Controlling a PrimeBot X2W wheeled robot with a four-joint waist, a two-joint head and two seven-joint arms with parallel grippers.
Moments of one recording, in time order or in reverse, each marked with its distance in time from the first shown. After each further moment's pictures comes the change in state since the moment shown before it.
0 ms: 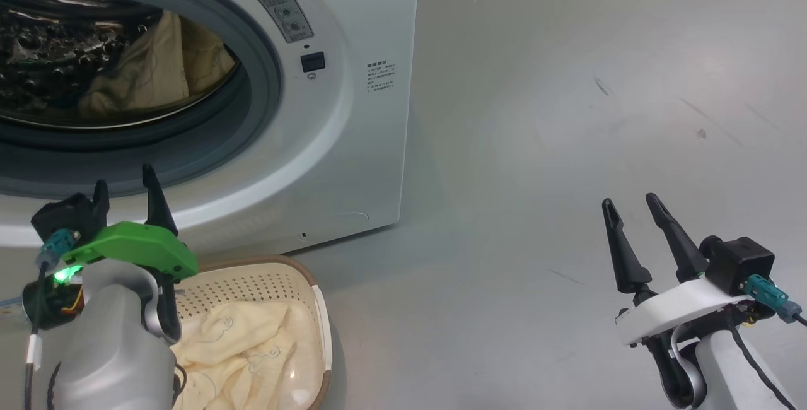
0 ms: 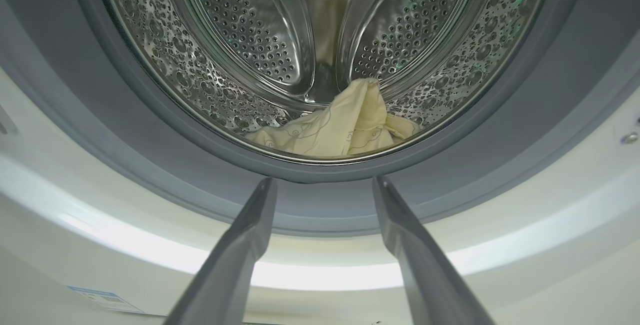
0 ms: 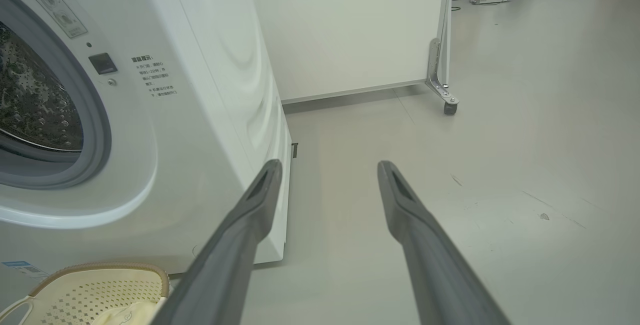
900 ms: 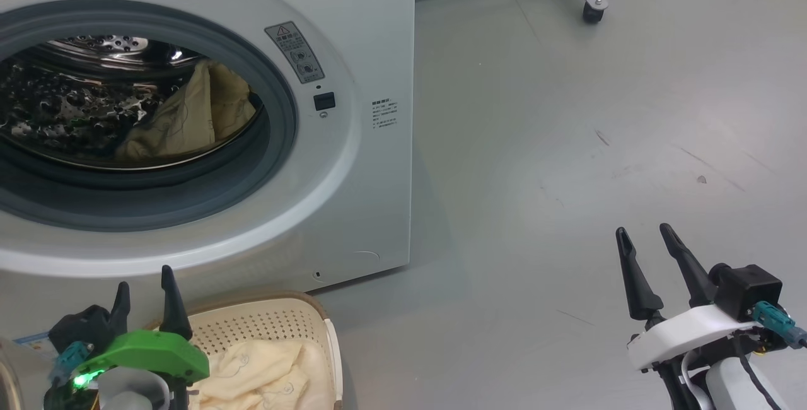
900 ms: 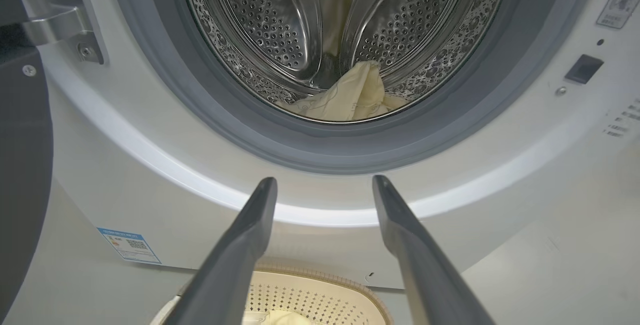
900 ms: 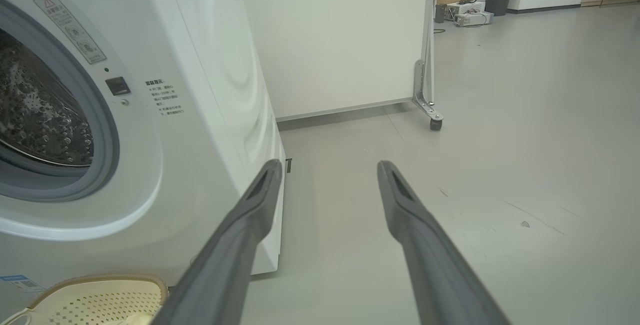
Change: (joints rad) left arm 0.351 -0.008 -0.029 -0.223 -0.110 -0.091 0.000; right arm 0.079 -0.011 -0.024 -0.004 -0.010 0.000 0.000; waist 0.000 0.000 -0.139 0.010
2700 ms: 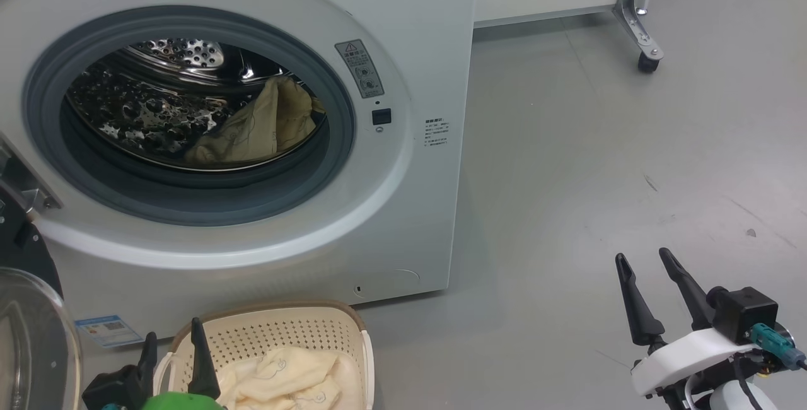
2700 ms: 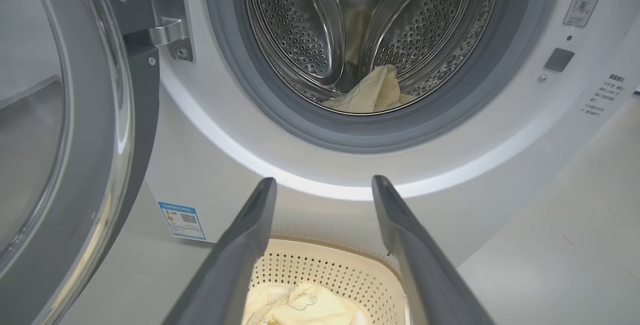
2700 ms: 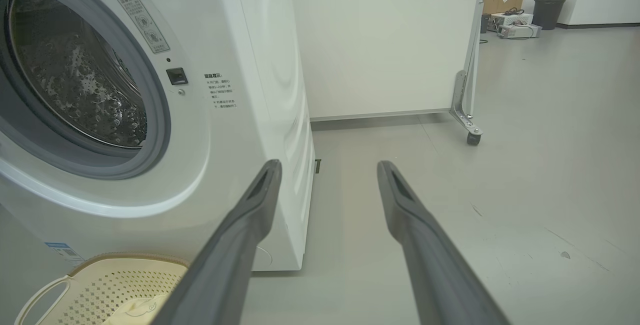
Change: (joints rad) left arm 0.244 0.004 -0.134 -0.249 -0.034 0.091 0.000; right arm 0.060 -0.016 0.006 -0.011 -0.024 0.000 0.000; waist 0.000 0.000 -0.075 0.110
